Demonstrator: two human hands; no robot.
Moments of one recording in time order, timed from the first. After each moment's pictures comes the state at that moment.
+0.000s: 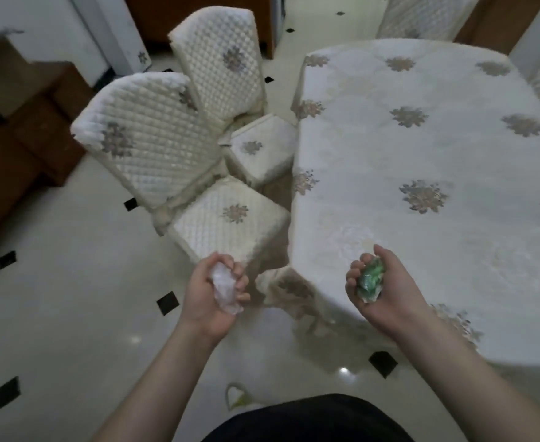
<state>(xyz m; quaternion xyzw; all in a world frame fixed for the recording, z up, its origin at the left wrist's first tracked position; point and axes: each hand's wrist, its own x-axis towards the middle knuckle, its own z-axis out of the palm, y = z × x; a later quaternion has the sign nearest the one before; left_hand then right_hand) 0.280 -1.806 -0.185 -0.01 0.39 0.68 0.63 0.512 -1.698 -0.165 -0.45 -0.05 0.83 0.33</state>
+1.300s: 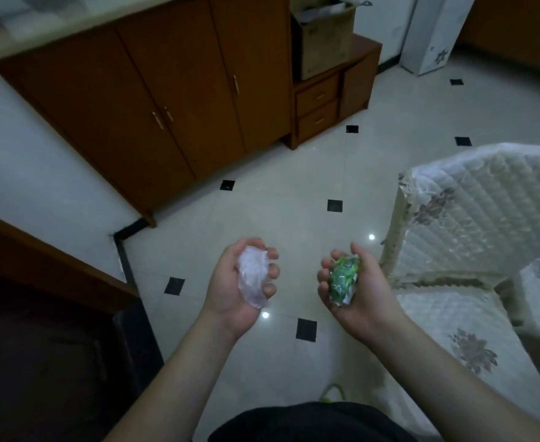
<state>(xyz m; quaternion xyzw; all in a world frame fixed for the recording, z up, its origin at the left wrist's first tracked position) -0.221 -1.932 -0.132 -0.15 0.38 0.85 0.32 -0.165 -1.767 -0.138 -0.33 -0.24 0.91 -0.05</state>
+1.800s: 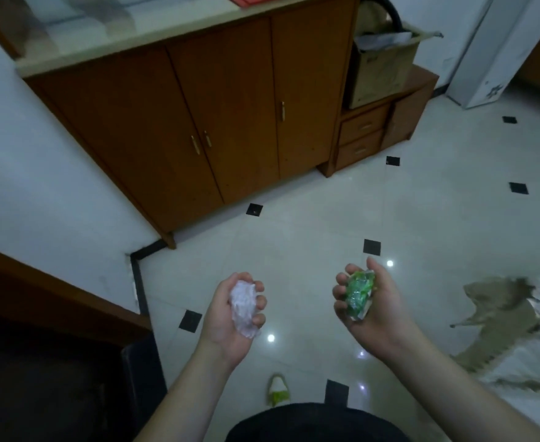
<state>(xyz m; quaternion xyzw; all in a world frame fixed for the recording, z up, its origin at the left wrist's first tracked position) -0.450 -2.031 -0.178 -0.24 0.38 0.86 0.25 -0.415 -1.825 -0.164 -0.33 -0.26 0.90 -0.09</state>
